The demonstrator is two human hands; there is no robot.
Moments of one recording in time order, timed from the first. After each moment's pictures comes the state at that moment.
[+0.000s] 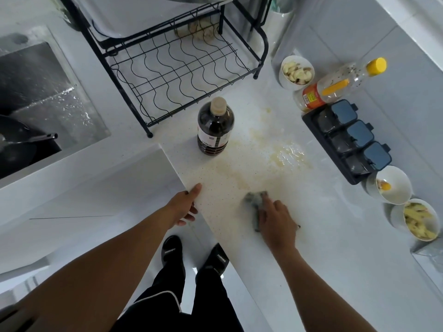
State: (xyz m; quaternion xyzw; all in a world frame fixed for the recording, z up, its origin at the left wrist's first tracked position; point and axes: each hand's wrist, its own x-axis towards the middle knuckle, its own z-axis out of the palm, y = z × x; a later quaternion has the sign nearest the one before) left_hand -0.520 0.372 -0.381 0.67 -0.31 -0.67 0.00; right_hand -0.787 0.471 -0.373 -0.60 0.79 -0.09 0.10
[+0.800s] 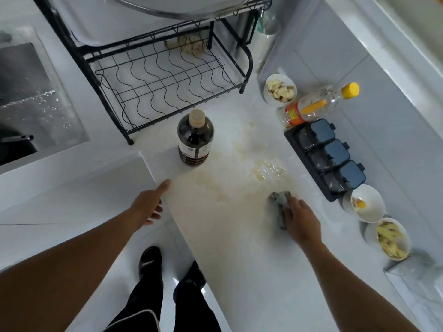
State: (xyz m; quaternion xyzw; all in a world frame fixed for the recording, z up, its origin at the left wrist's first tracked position) left_hand -0.508 0.348 -0.392 0.74 -0.27 -0.62 0.09; right_hand -0.936 0.435 -0.365 -0.59 0.80 0.01 0.15
